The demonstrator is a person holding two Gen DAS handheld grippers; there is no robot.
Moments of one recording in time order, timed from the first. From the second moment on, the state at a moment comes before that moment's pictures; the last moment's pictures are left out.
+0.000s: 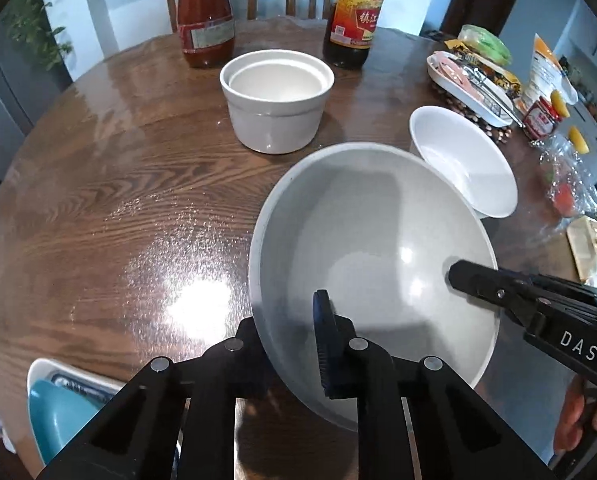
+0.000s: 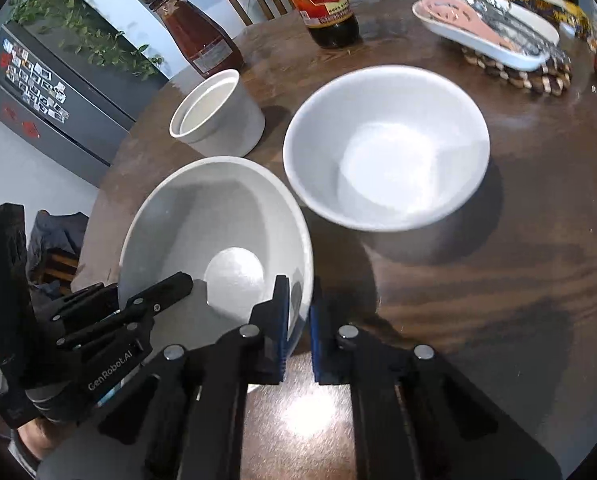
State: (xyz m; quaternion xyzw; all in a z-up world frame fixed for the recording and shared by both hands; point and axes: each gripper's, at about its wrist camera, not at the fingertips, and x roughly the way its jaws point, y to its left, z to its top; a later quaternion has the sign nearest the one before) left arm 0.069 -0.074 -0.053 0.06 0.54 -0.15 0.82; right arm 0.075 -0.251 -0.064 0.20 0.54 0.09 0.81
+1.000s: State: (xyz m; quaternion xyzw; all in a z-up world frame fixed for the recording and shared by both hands) left arm -0.004 -0.062 -0.034 0.09 0.53 -0.17 0.83; right arm -0.006 -0.253 -0.035 0.18 0.53 0.07 0.83
